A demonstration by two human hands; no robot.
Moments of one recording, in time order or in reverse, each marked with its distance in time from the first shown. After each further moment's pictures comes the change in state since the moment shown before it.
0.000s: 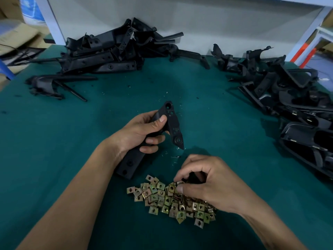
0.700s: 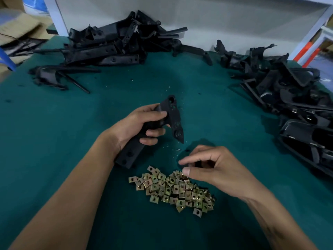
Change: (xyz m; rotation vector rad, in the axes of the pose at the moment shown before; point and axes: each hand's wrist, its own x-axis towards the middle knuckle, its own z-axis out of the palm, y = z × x) left_hand -0.005 0.005 -0.002 -0.042 -0.063 -0.035; right_hand -0.003 0.003 -0.014 0.113 -0.004 0.073
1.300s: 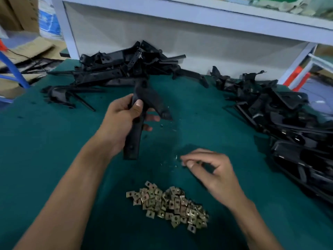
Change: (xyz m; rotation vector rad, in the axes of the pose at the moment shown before) left_hand -0.014 0.041 0.018 0.253 0.522 0.463; right_hand 0.016 0.006 0.003 0.035 0.329 -0.340
